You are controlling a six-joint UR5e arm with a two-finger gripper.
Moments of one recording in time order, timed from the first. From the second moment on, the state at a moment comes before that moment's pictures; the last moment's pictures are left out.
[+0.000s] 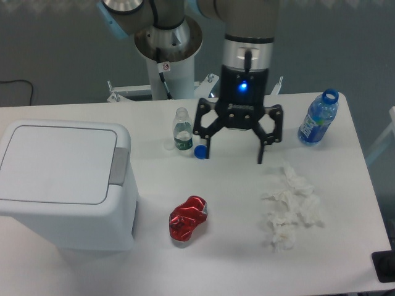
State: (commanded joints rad) arm 2.51 -1.69 -1.57 -0.92 1.18 0.44
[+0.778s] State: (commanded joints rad) arm 2.38 -1.70 -1.57 -0.92 1.18 0.33
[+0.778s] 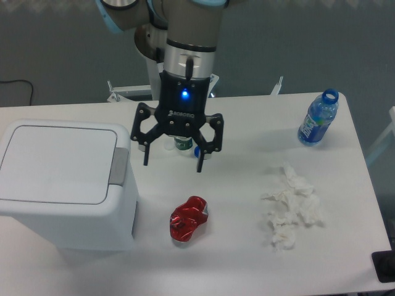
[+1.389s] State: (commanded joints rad) arm 2.34 -1.72 -1.57 -0.92 1.18 0.35
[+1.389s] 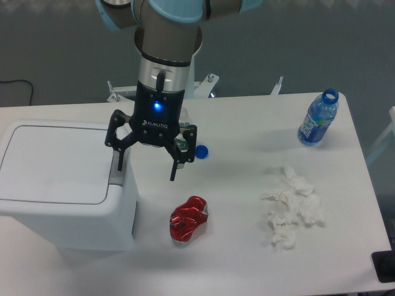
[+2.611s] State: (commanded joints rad) arm 2.32 -1.74 -1.59 -0.91 1.18 0.35
